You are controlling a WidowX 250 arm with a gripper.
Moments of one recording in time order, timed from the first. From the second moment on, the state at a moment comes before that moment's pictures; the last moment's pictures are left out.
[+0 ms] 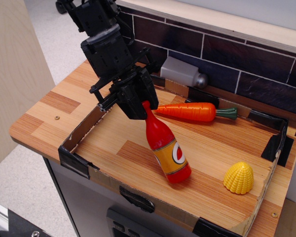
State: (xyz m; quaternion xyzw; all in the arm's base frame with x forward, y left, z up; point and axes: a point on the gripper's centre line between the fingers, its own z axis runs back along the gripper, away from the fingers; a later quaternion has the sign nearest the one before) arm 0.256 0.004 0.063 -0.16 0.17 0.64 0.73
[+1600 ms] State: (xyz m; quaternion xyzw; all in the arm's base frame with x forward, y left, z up) arm 0.262 0.037 0.060 -0.08 0.05 0.56 0.82
